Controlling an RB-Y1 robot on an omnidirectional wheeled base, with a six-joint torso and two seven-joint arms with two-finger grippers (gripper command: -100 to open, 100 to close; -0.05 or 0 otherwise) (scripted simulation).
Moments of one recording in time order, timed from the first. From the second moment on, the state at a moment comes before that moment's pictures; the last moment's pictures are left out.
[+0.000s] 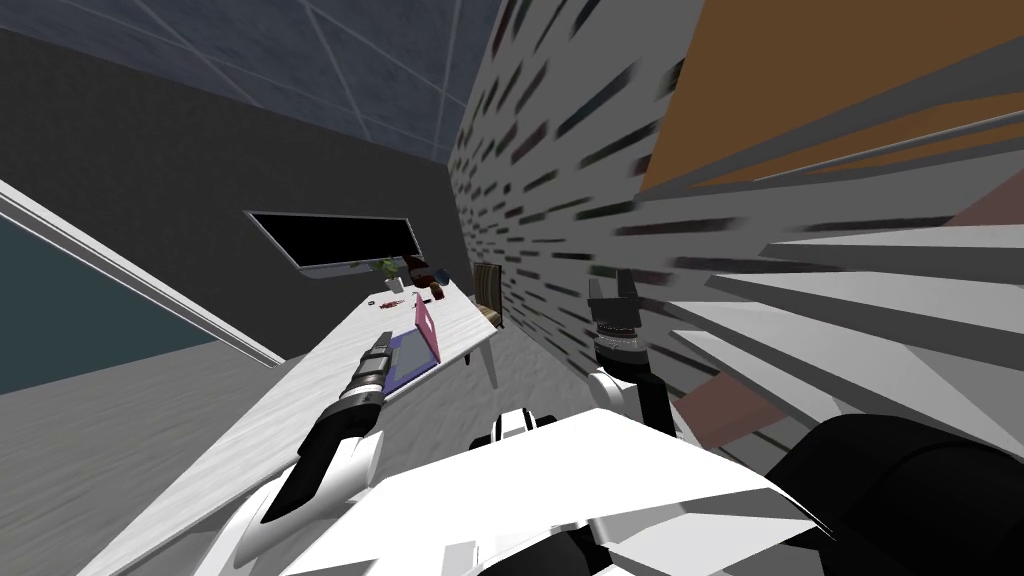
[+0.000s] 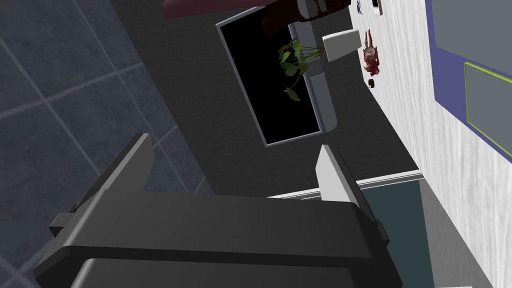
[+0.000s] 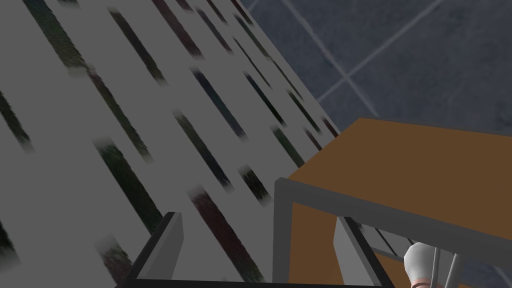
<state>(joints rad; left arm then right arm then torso) 0.41 0.11 0.23 -2.27 -0.17 0.22 -0.10 0.45 -0.01 -0.05 -2.40 -0.09 -0.61 0.11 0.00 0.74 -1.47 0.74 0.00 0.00</state>
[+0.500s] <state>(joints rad) 0.41 0.11 0.23 -2.27 -0.17 0.22 -0.10 0.45 -0.01 -0.05 -2.40 -0.09 -0.61 0.11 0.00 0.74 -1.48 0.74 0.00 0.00</state>
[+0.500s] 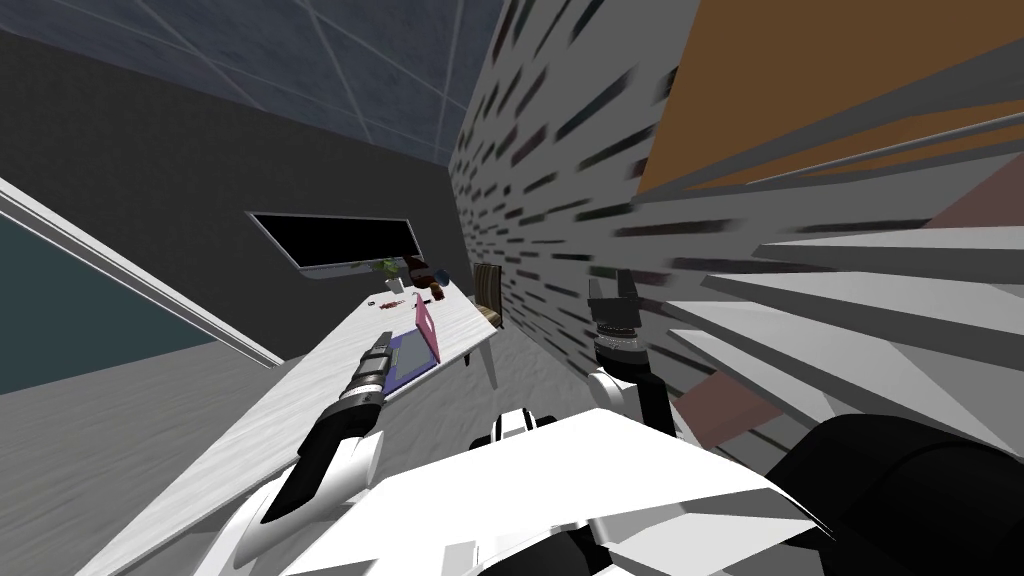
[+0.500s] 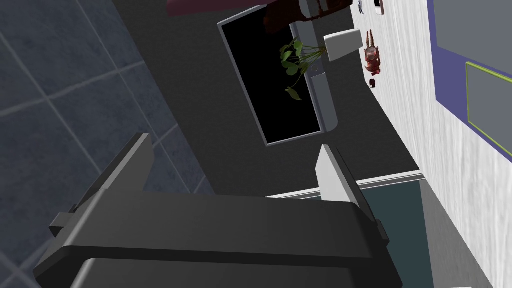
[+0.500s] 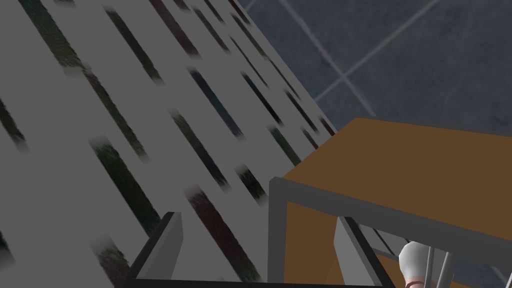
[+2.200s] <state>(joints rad) 0.44 0.11 0.25 -2.33 -0.18 0.33 -0.11 0.45 -0.01 -0.05 -2.40 -0.09 -0.61 0.11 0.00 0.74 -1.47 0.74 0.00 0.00</state>
